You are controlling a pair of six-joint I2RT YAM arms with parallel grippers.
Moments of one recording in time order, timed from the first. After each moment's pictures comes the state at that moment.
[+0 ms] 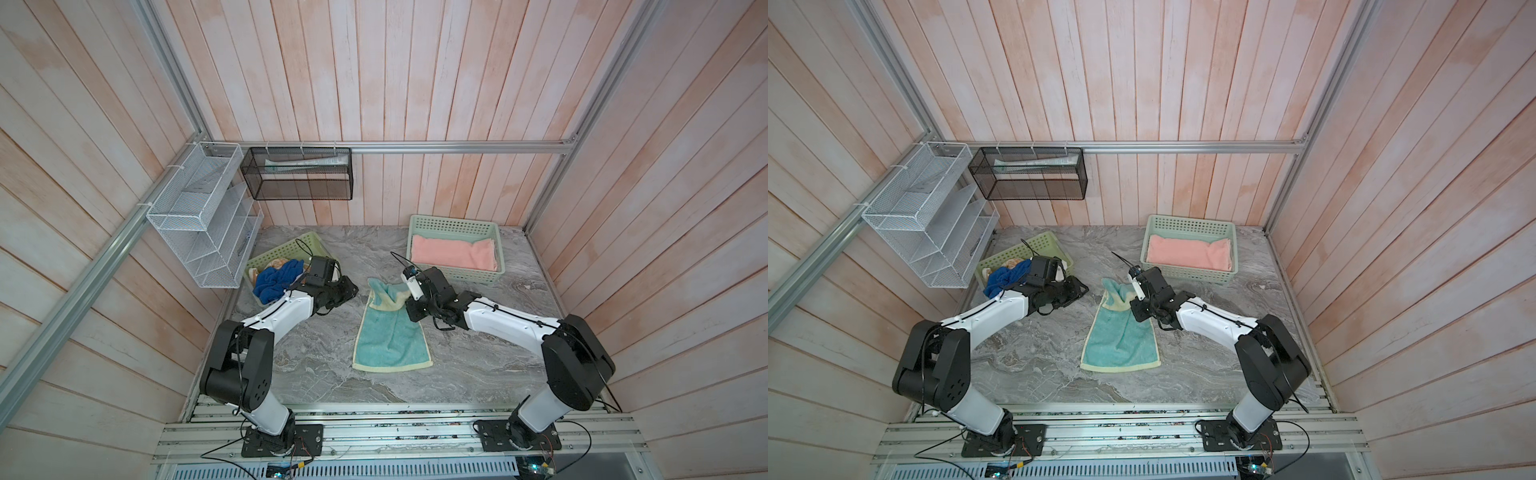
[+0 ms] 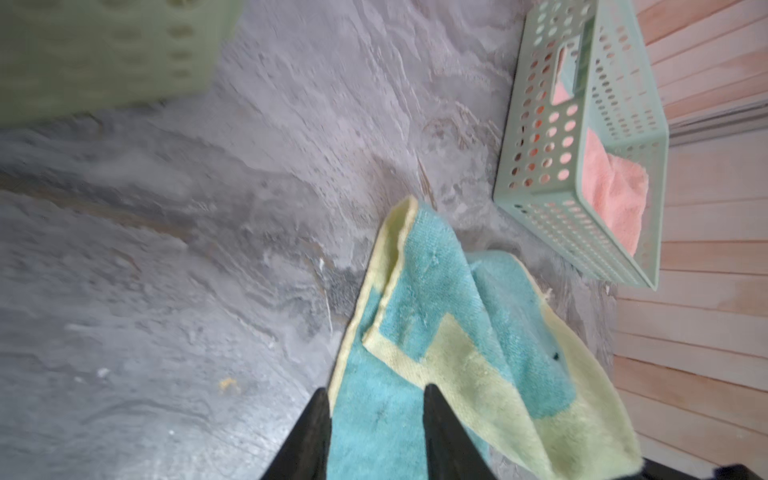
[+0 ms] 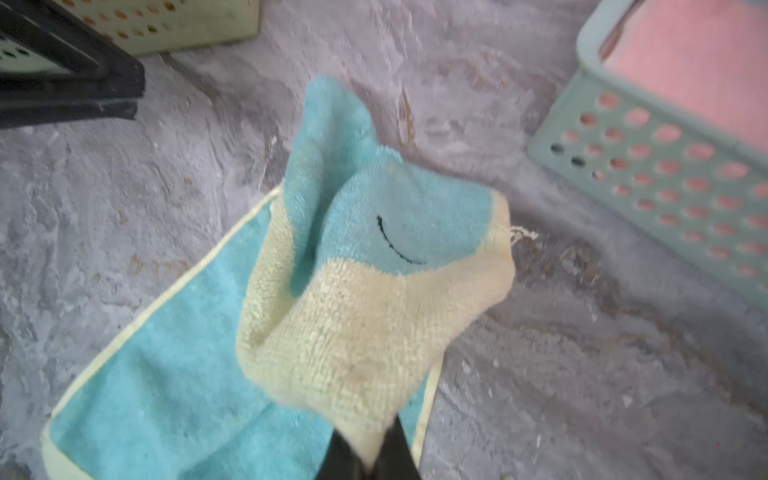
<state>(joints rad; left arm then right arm) -0.30 1.62 0.99 -0.24 0.33 -0.69 0.72 1.62 1.00 -0.25 0.00 0.16</state>
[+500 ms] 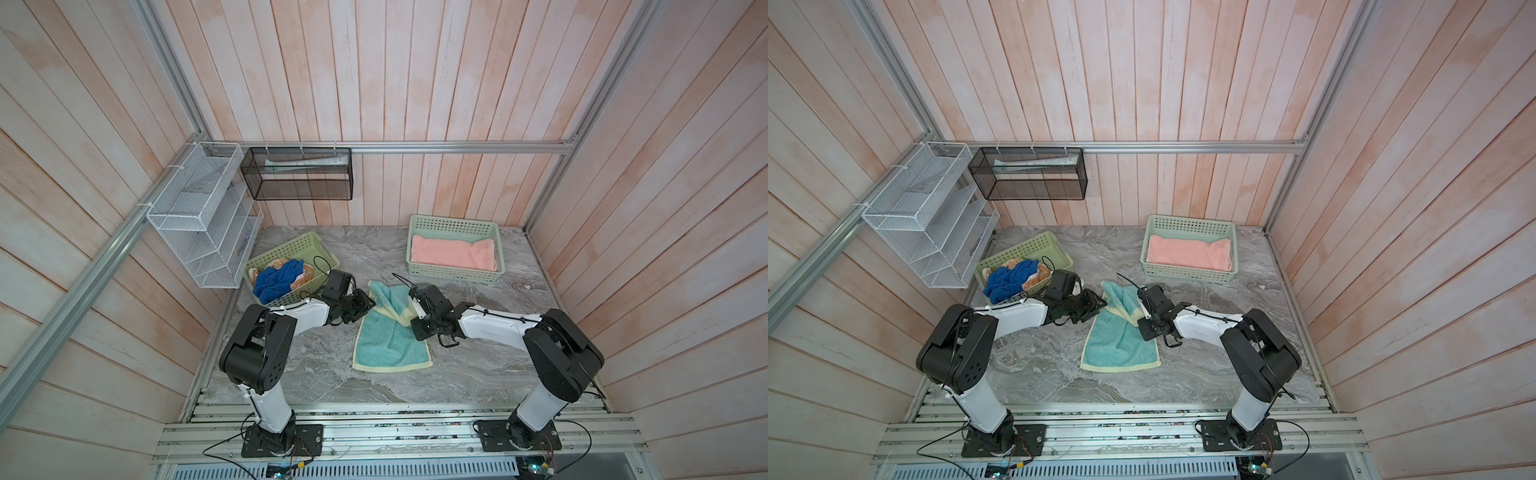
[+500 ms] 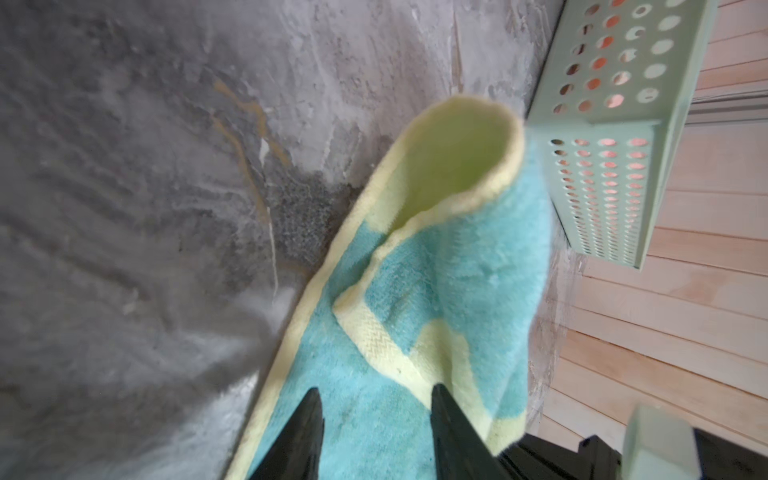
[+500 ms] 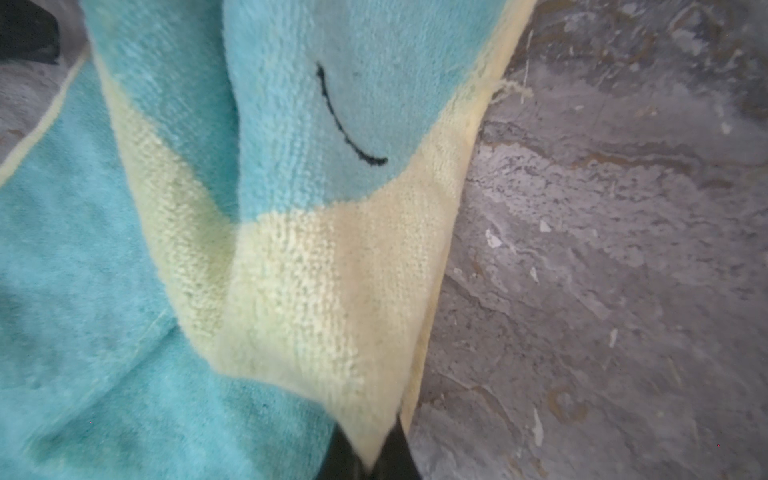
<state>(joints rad) -0.38 1.78 0.92 -0.02 0.42 -0.93 0.72 1.70 0.92 -0.28 0.01 0.24</state>
